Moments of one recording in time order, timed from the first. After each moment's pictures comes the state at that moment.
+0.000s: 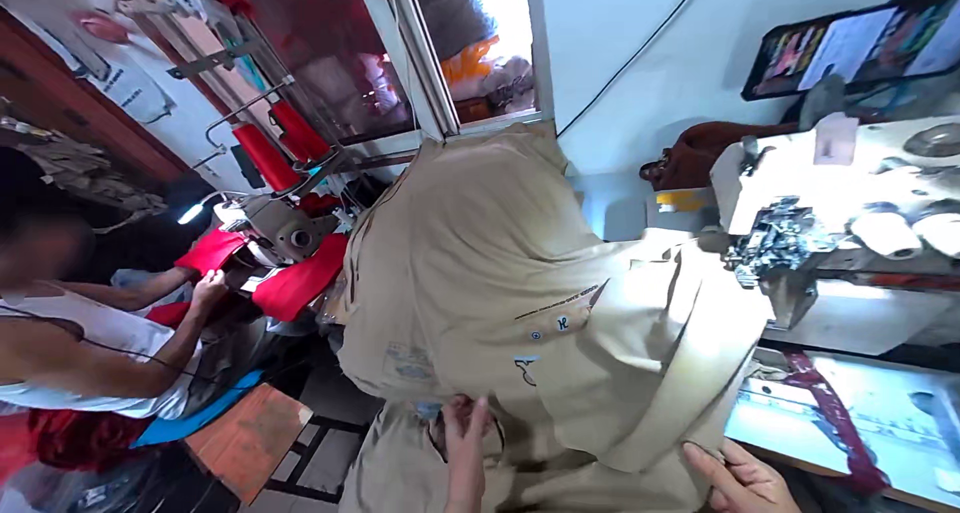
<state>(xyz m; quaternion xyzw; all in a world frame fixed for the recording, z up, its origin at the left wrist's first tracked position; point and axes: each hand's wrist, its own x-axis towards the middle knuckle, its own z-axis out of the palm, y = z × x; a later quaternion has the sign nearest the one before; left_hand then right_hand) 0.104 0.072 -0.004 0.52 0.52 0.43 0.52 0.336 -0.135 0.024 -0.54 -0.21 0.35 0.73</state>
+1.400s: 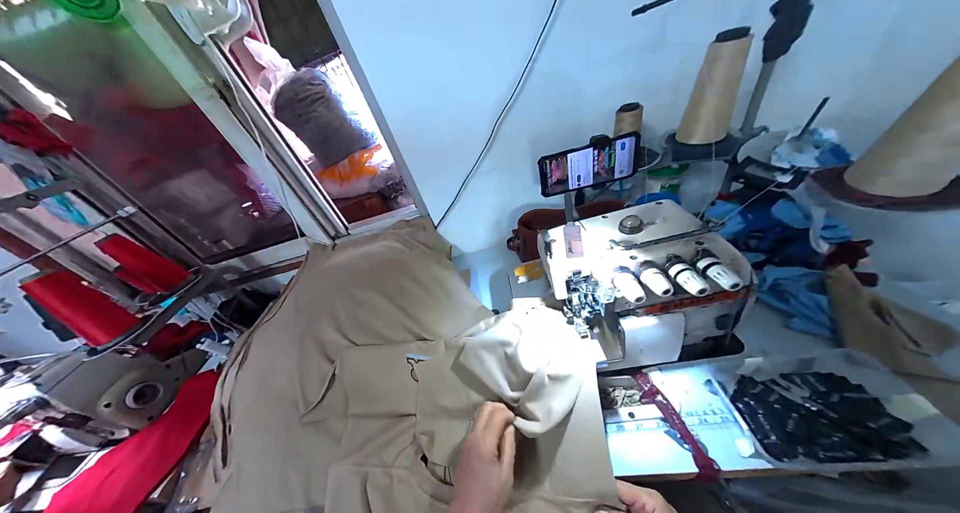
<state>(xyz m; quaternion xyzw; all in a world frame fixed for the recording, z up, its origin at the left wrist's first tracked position) 0.258 0.085 0.063 0.91 0.10 0.30 0.28 0.362 -0.144 -0.003 -0.55 -0.35 0.34 0.67</state>
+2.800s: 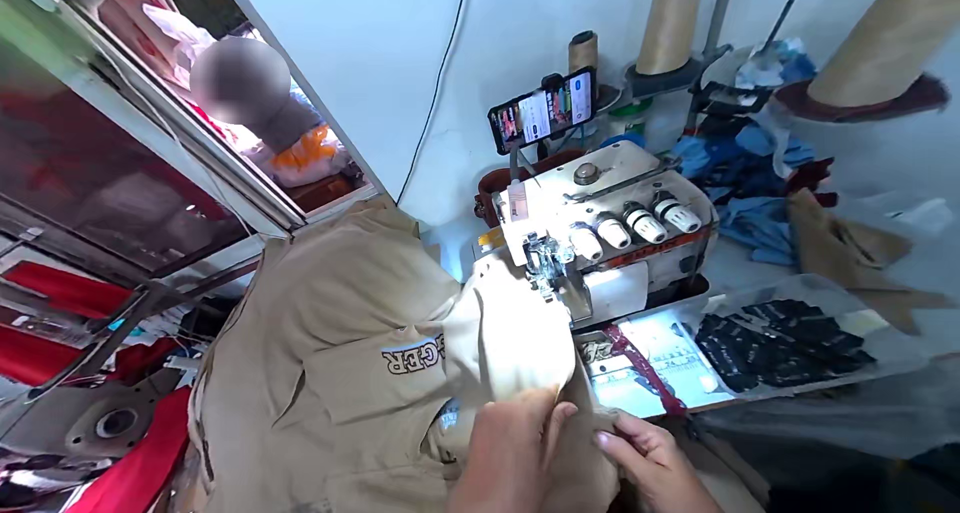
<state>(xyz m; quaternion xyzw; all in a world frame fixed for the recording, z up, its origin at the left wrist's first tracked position) 0.287 0.016 0.146 0.97 0.01 0.17 0.18 0.360 -0.147 0.023 -0.56 -0.23 0.21 0.77</state>
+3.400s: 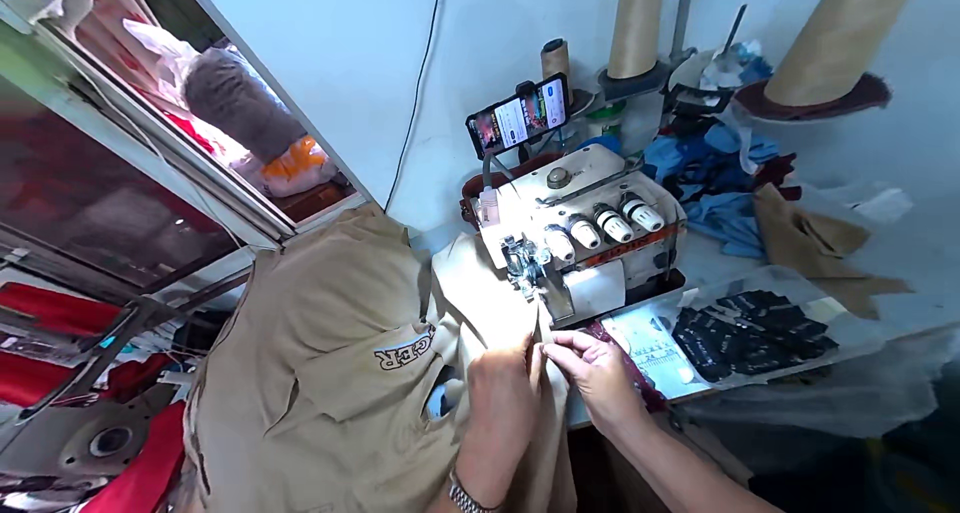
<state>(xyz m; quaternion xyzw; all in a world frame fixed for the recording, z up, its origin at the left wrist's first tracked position) 0.337 0.011 0.143 0.96 0.13 0.24 0.09 0.409 -0.085 0.076 -0.55 -0.10 0.17 0.81</state>
